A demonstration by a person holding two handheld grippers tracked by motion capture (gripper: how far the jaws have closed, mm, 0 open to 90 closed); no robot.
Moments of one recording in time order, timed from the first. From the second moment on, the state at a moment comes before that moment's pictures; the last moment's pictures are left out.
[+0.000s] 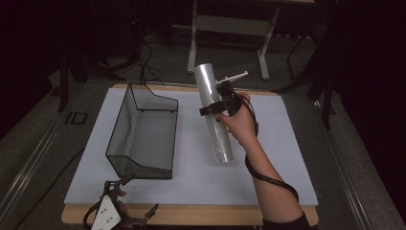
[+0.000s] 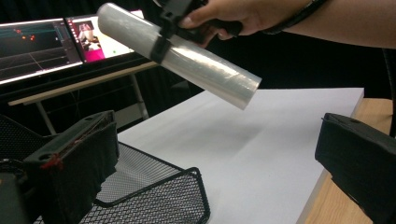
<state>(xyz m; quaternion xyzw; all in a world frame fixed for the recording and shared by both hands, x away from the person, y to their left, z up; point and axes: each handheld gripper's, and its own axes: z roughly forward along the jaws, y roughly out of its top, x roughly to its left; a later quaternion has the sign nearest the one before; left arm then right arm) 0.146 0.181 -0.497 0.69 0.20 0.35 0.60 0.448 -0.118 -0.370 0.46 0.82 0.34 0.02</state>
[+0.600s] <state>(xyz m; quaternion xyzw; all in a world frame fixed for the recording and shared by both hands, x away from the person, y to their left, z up) 0.144 0.182 -0.496 0.69 0.20 0.35 0.60 0.455 -0.053 -0.361 0.46 0.78 0.41 -0.01</state>
